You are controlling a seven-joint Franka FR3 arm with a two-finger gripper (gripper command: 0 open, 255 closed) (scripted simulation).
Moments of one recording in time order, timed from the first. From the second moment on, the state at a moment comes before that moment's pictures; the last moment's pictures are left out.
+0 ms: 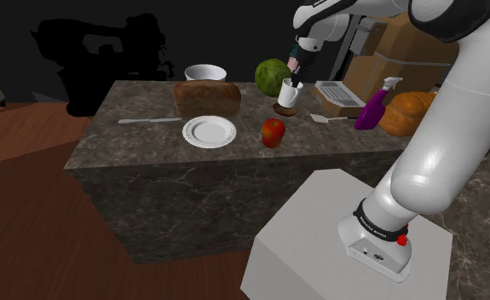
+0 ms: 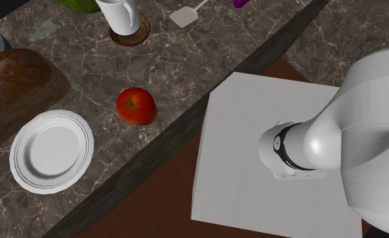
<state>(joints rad) -0.04 0.15 -0.53 -1.99 0.19 2.10 -0.76</state>
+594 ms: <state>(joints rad) -0.04 0.15 -0.53 -1.99 0.19 2.10 -0.76</state>
